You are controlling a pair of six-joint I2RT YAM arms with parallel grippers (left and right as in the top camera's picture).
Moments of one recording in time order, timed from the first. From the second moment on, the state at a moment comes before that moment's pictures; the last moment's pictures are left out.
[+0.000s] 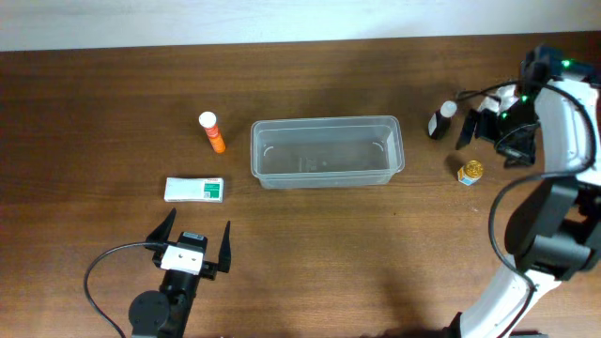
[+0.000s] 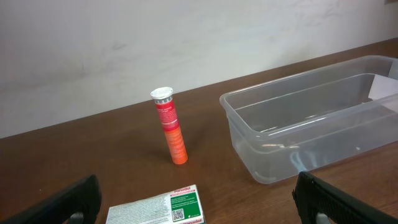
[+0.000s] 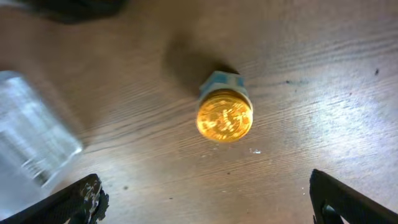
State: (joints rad) left arm -0.10 0.01 0.01 -0.06 0.11 0.17; right arm -0.31 2.08 1.83 -1.38 -0.11 0.13
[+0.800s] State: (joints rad) left arm -0.10 0.01 0.01 -0.06 0.11 0.17; right arm -0.31 2.09 1.53 -1.04 -0.05 0.05
